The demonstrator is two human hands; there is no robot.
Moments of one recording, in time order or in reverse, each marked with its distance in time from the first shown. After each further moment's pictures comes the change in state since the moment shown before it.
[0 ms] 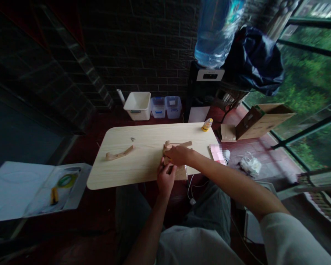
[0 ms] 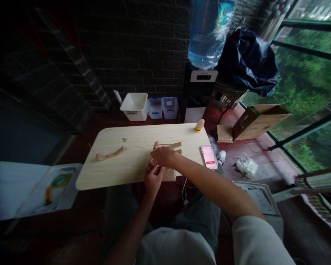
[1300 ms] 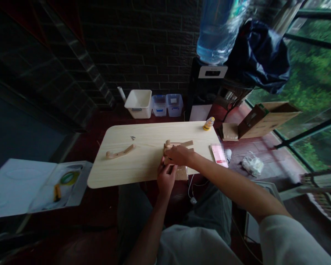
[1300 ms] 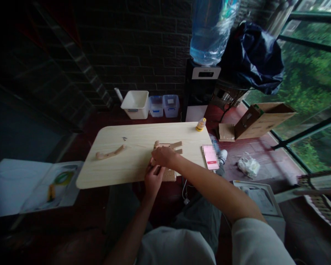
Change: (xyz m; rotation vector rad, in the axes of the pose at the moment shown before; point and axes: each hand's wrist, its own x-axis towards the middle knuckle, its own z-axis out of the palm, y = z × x) left_hand 0.000 0.000 0.001 0.009 -0.004 -0.012; right_hand 0.006 0.002 0.010 0.078 0.054 0.029
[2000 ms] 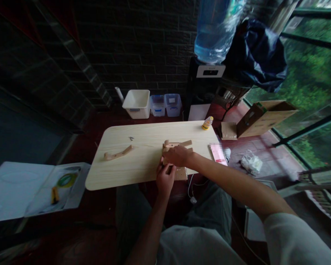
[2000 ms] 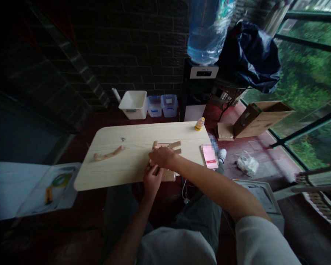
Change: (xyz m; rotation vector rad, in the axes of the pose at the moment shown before) left_hand 0.000 -0.001 0.001 0.021 0.000 -0.024; right_hand -0.008 -0.004 -0.011 -0.031 -0.041 -0.015
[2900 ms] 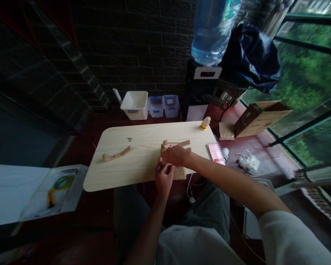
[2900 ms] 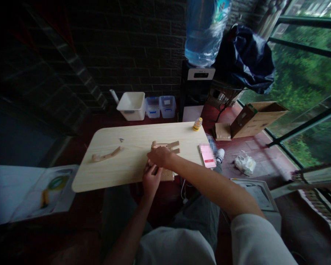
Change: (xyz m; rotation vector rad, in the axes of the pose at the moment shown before) left_hand -0.001 0.002 -0.001 -0.020 -0.017 0.002; right_hand -0.001 -0.005 -0.005 -0.041 0.013 0.039
